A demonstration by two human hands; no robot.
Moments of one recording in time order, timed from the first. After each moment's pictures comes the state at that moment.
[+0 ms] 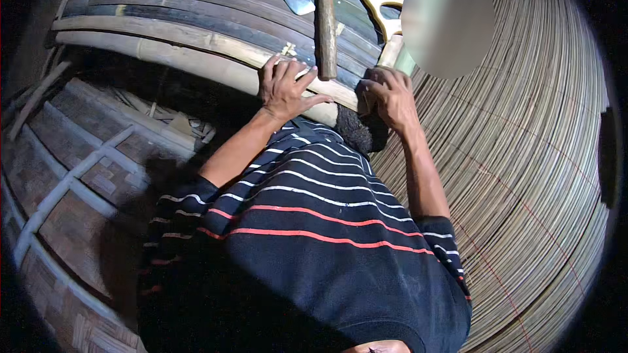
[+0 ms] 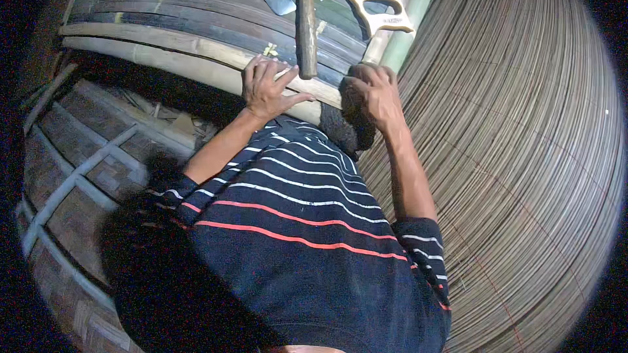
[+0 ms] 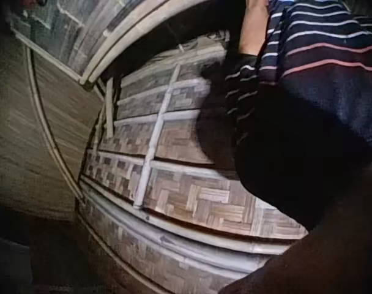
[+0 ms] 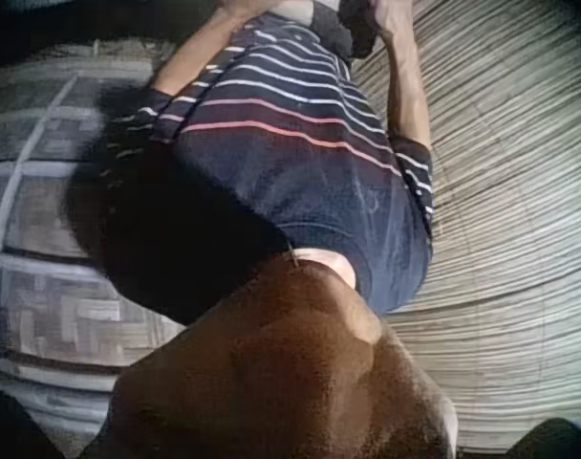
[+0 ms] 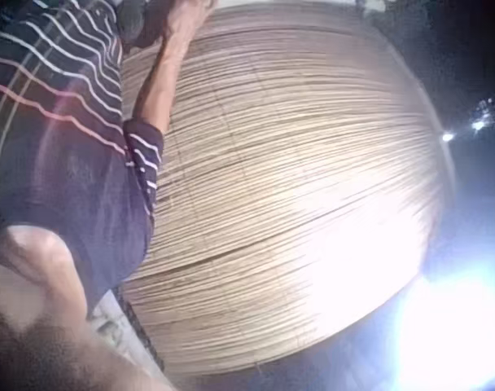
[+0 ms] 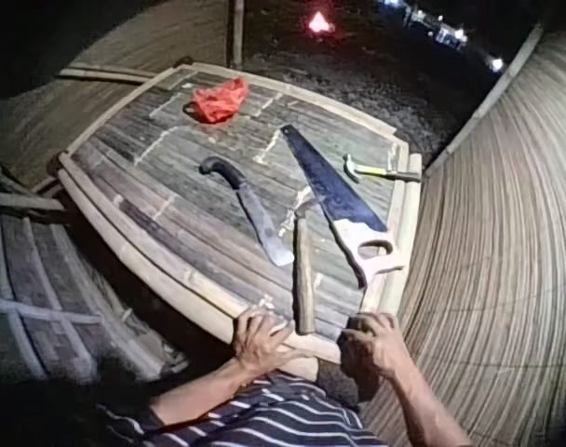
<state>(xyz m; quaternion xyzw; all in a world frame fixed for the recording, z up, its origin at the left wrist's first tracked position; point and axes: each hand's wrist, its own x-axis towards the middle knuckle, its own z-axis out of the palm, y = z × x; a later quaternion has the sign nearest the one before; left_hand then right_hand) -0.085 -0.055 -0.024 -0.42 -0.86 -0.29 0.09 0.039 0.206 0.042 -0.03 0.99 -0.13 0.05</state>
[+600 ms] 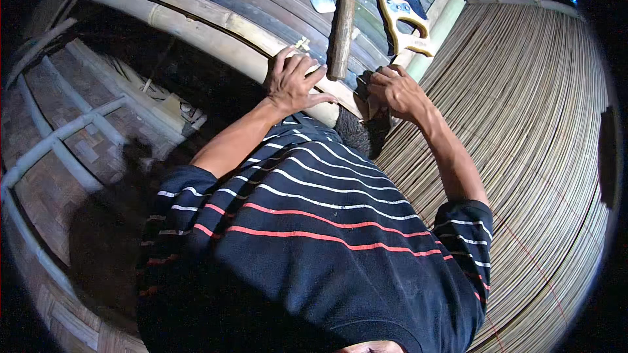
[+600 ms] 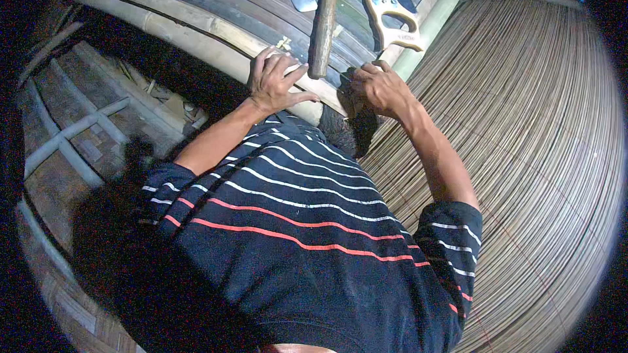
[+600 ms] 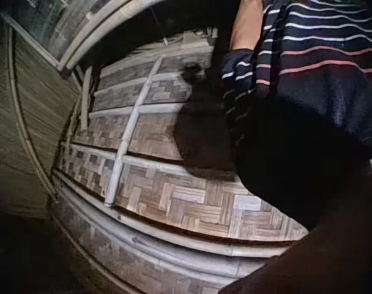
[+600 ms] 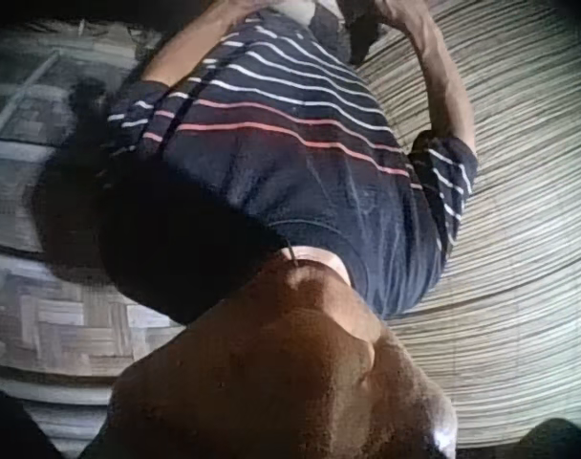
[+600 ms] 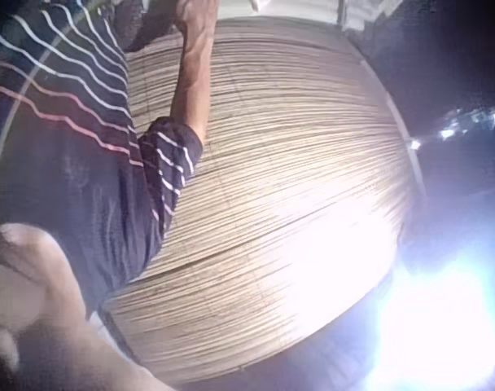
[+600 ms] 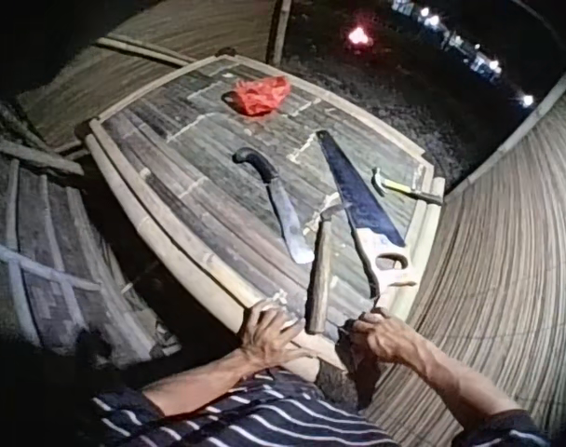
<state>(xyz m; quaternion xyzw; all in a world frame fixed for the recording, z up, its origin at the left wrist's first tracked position) -0.083 -0.059 -0.031 -0.42 -0.84 -0.31 0.11 -0.017 0.245 0.039 -0.29 0.92 -0.03 0.25</state>
